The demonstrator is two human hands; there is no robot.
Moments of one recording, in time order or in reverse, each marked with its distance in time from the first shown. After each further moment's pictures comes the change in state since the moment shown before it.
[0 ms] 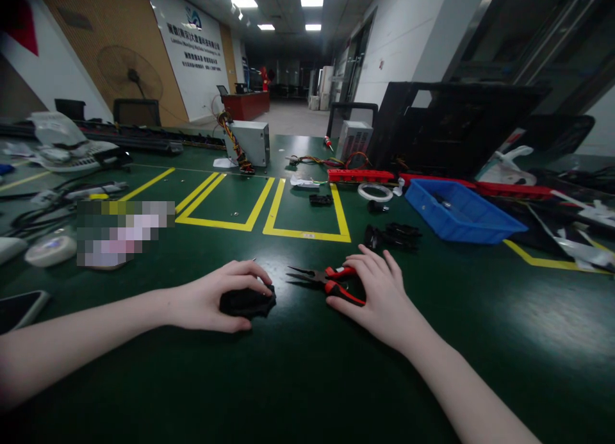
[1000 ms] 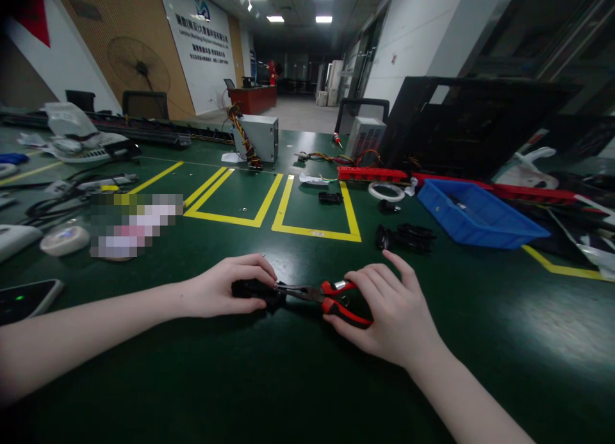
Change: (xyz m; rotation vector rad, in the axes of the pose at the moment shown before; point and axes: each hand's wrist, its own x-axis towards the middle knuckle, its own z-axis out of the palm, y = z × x) left_hand 0.001 -0.006 0.000 -0.166 0.122 0.036; right_hand 0.004 -0.039 -0.021 -0.140 0.262 -0.314
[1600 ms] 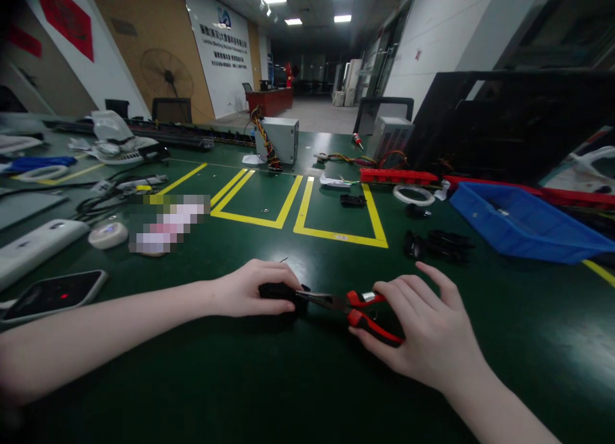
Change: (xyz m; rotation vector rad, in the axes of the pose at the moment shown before) left_hand 0.000 -0.001 -0.001 0.029 -0.013 0.059; right_hand 0.005 -0.001 0.002 -0.080 0.070 -0.115
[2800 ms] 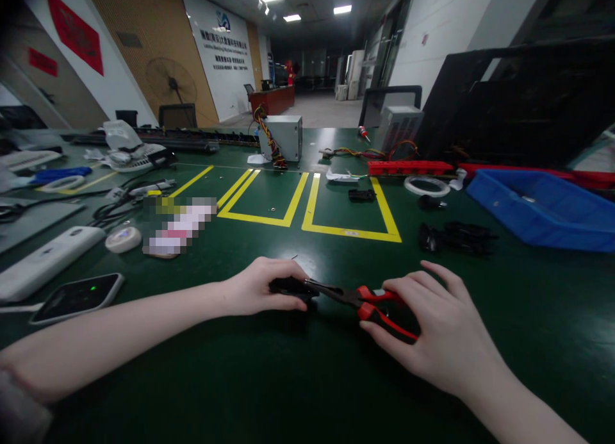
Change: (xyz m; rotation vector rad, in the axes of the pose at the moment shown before) left_hand 0.001 0.001 -0.001 0.015 0.060 -0.067; right_hand -0.002 -0.006 0.007 0.207 -0.077 0.206
